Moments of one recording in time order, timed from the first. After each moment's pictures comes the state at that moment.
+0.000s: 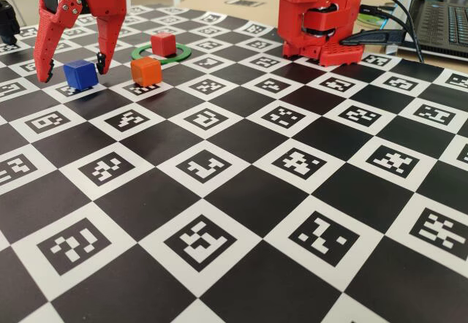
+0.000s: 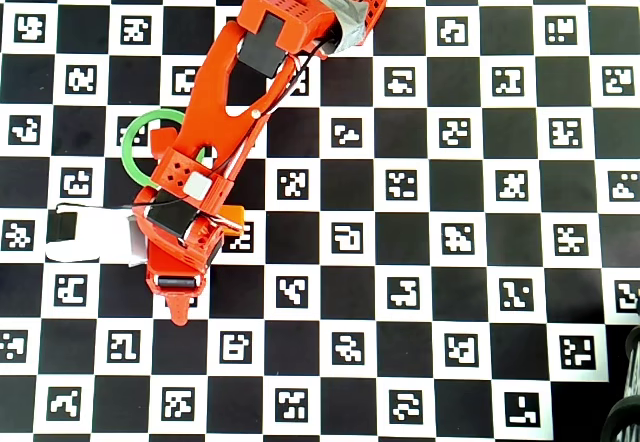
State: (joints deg) arm 30.8 49.5 60.7 70.7 -30.1
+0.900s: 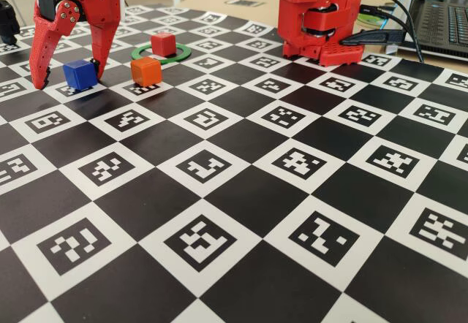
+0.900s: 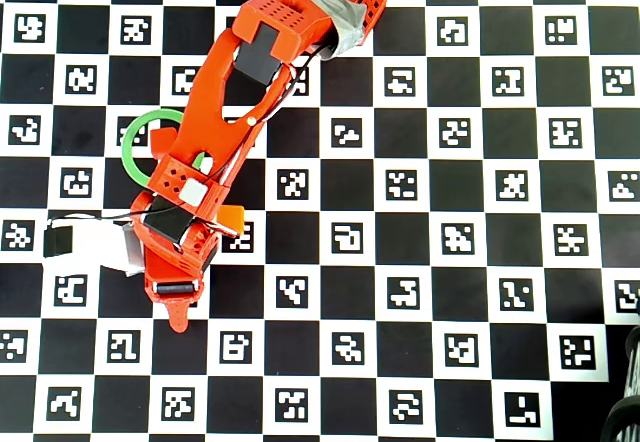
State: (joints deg) arm 31.3 47.4 57.6 68.8 -35.1
